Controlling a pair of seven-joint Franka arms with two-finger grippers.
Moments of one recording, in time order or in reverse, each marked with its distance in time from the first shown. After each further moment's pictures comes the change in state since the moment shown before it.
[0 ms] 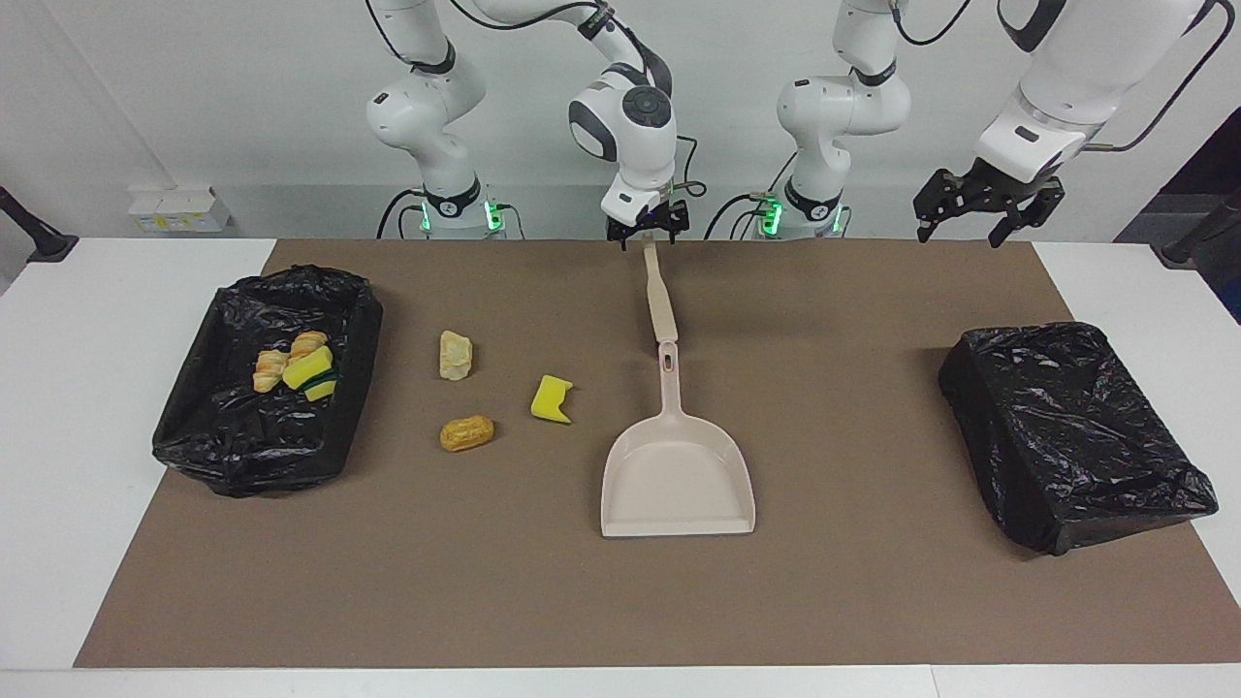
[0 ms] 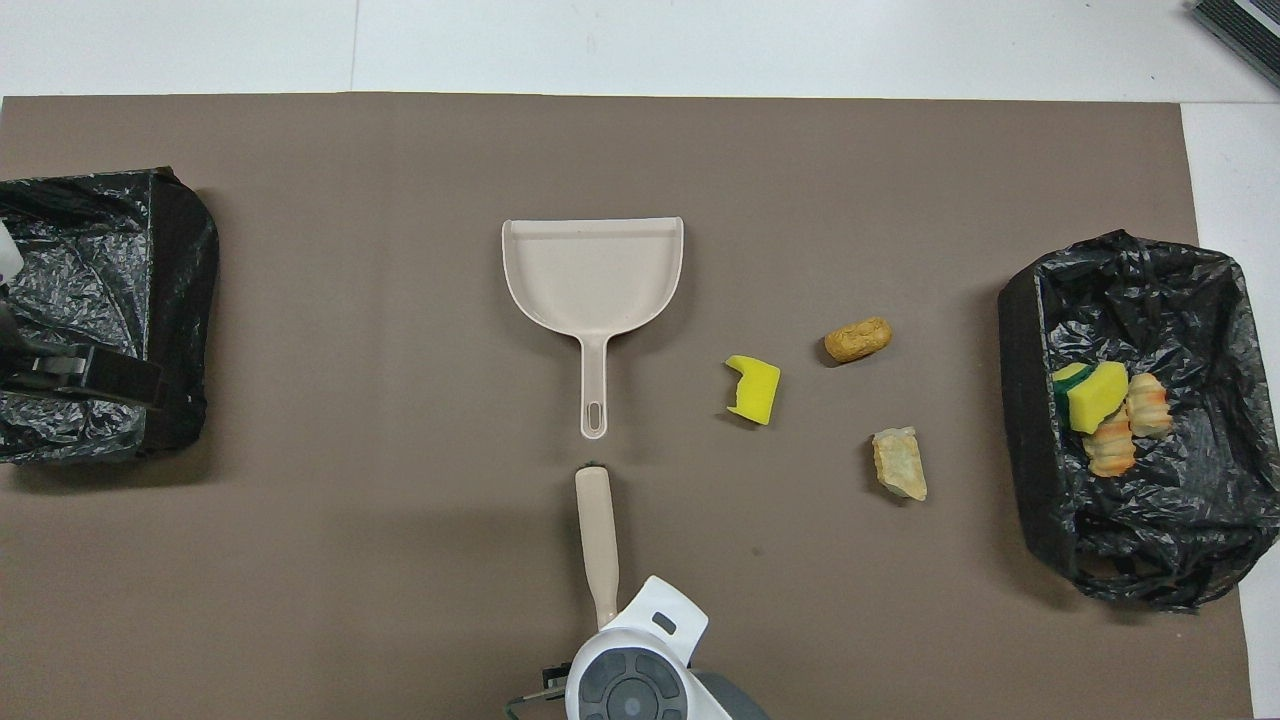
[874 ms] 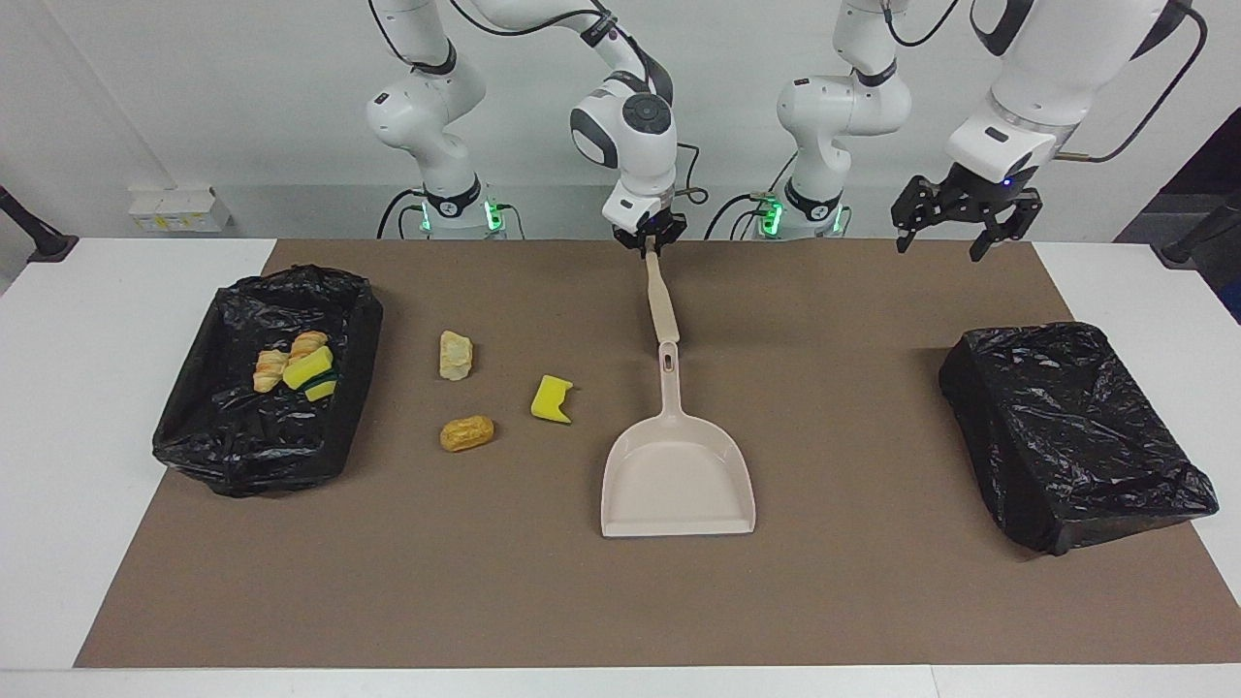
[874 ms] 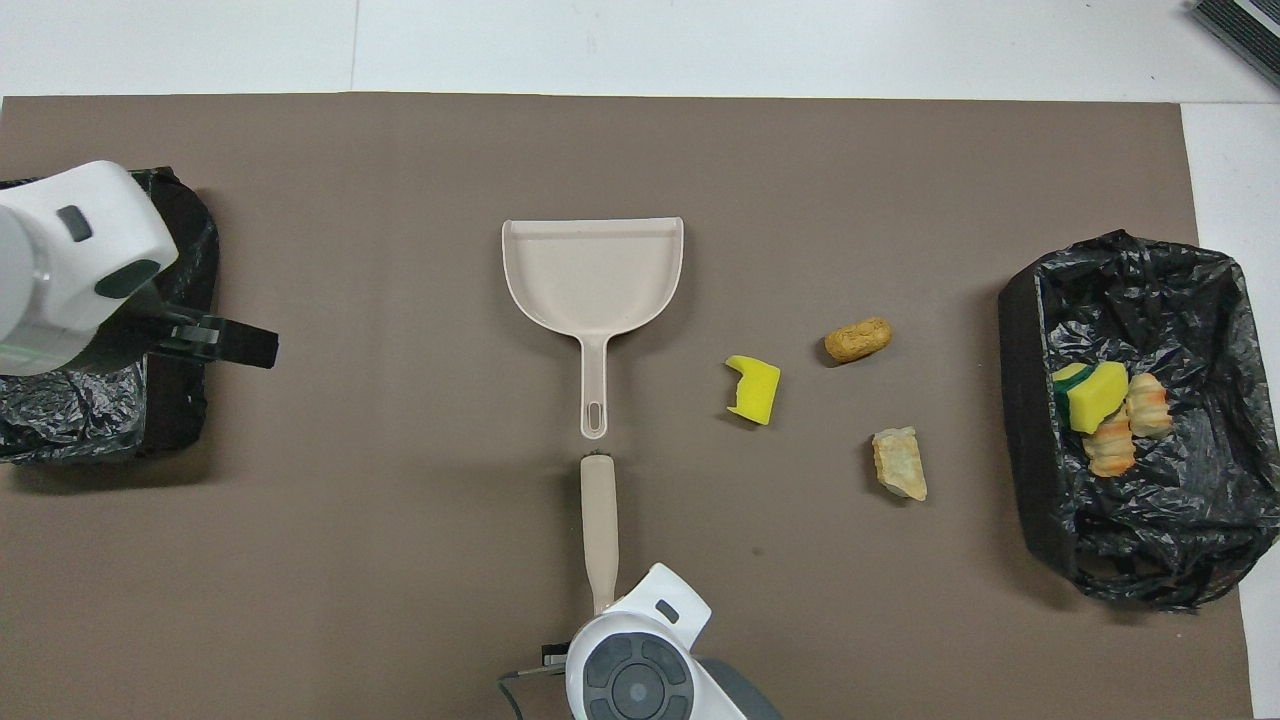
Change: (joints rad) left arm -0.103 0.044 -0.013 -0.110 -0.034 0.275 0.008; right arm -0.024 -0.006 -0.011 0.044 0.003 -0.021 0.083
